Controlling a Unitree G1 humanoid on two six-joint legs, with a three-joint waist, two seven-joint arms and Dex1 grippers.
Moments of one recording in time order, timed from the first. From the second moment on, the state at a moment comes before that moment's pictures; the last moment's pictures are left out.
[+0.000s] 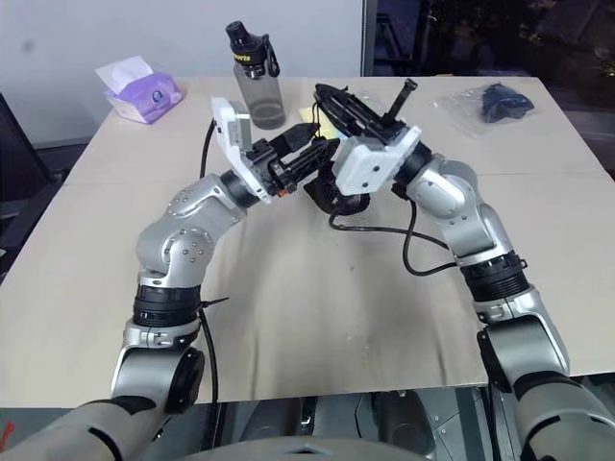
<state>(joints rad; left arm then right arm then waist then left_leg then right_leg) -0.67 0.28 0.04 -0.08 -0.62 0.52 -0.63 -0.79 -0.40 0.22 0.09 -0.33 -0.51 0.32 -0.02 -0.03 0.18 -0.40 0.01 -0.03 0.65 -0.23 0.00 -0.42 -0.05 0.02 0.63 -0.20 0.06</state>
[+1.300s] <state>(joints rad) -0.61 0.30 0.10 -0.06 -0.69 0.59 -0.62 -0.88 -0.29 -0.04 0.06 -0.10 -0.23 0.10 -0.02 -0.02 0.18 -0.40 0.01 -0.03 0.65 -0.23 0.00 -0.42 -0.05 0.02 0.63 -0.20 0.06</state>
